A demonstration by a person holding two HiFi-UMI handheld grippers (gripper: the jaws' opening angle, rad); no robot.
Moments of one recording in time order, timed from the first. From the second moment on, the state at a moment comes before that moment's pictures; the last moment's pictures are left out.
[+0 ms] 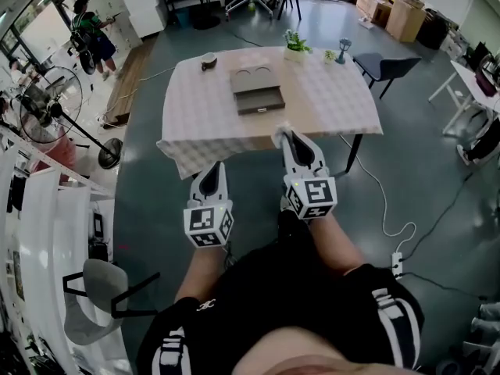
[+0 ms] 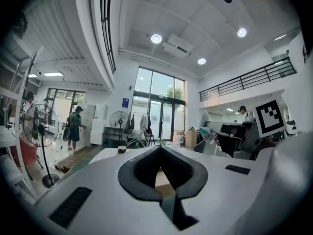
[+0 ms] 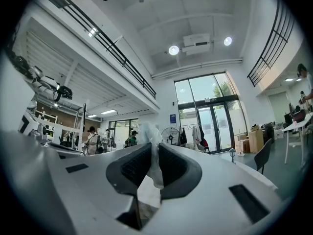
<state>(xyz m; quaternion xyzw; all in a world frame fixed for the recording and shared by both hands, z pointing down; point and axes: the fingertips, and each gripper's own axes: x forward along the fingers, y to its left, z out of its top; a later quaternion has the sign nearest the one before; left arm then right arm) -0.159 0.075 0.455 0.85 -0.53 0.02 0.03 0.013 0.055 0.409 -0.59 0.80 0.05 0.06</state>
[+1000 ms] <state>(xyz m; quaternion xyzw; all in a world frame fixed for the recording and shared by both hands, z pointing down) -0.146 -0.136 0.449 0.82 -0.57 0.03 0.03 0.031 -0.178 0.401 -0.56 0.82 0.04 0.07</state>
